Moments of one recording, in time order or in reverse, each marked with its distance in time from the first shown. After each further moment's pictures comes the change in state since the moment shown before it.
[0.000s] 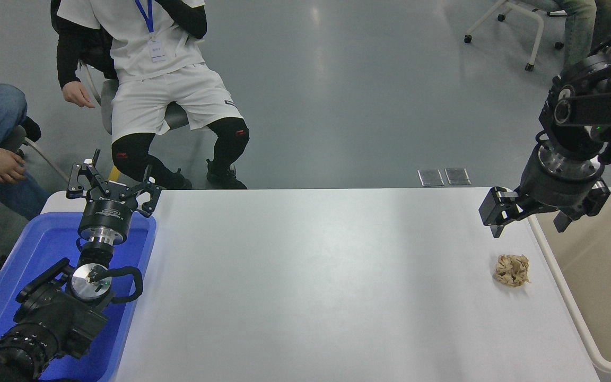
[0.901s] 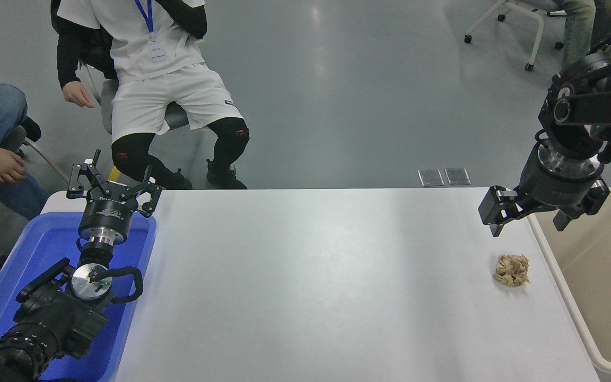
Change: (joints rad) left arm 0.000 0.000 0.000 0.000 0.000 0.001 0.001; right arm 0.000 0.006 -0.007 0.000 0.000 0.000 0.000
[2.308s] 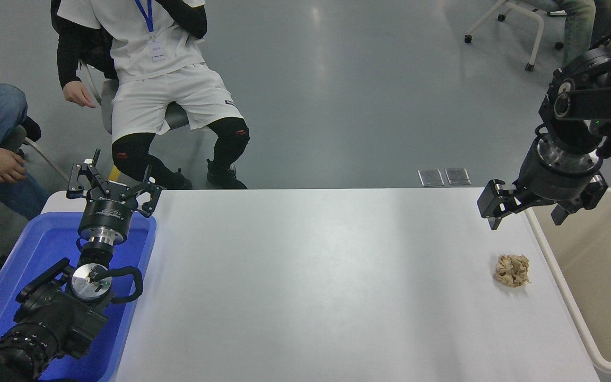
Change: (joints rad) left arm 0.000 0.000 0.000 0.000 0.000 0.000 0.000; right arm -0.035 -0.026 0.014 -0.053 -0.006 -0.037 0.000
